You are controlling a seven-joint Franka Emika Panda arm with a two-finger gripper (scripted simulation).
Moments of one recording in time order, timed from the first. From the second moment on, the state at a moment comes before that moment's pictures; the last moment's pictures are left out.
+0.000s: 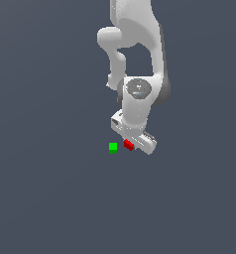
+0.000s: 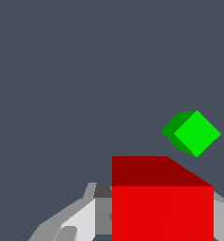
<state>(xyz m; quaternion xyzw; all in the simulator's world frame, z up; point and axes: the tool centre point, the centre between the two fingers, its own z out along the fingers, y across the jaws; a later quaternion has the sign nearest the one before) 0.006 0.056 0.117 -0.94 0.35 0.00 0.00</state>
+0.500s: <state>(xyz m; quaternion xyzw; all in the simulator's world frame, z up) -0.001 0.042 0.108 -0.94 0.35 0.00 0.00</state>
